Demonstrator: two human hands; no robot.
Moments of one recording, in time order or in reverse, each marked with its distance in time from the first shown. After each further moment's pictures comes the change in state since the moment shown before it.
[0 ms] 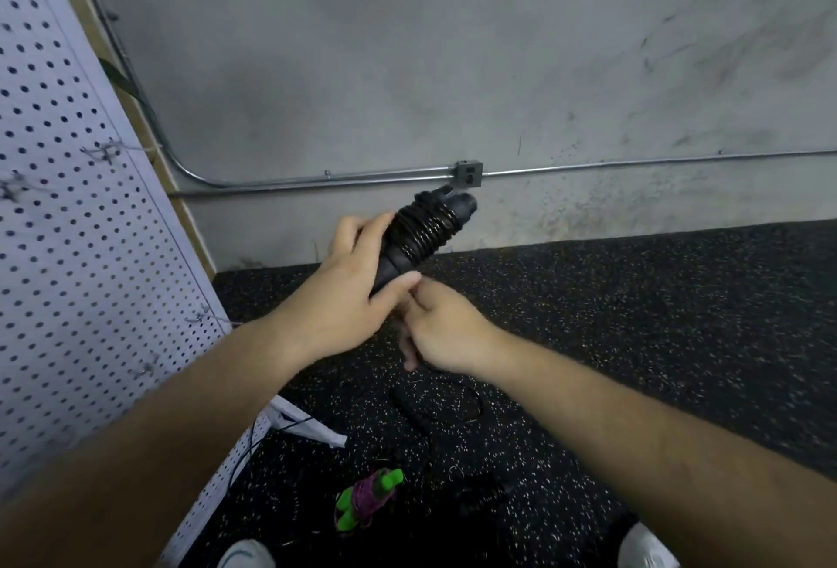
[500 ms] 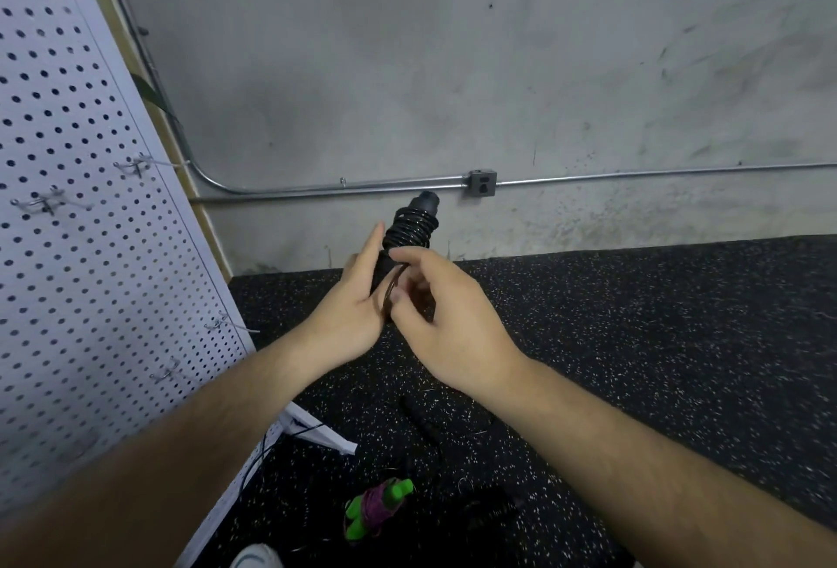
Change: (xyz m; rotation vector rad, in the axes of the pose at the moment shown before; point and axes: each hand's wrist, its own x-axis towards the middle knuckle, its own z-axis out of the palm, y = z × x) left_hand 0.000 -0.022 0.006 -0.400 -0.033 -0.198; right_hand 0.003 -0.014 0.004 -0.109 0.415 -0.434
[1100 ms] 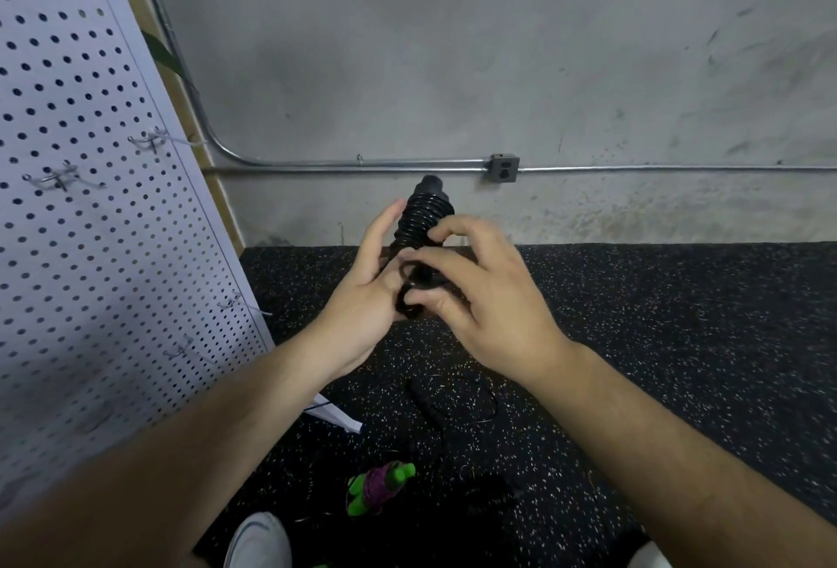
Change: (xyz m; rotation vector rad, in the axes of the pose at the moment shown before) left_hand 0.002 0.015 0.006 -0.732 0.090 -0.116; right_hand 0.025 0.036 -0.016 -0.339 0.030 -0.394
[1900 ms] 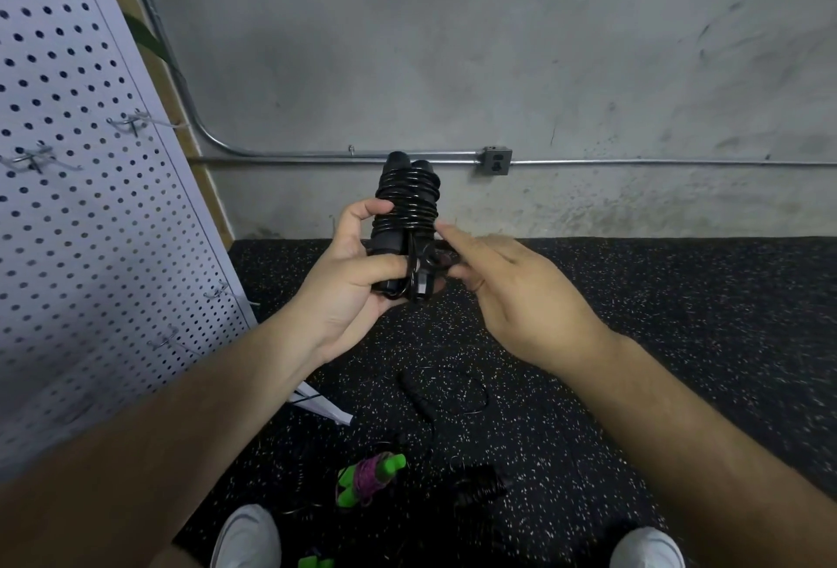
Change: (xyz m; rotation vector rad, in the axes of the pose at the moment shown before) left_hand -0.001 0.008 -0.002 -0.342 -0.095 -0.016; right_hand -0.020 0.015 -0.028 -0.056 -0.155 0.026
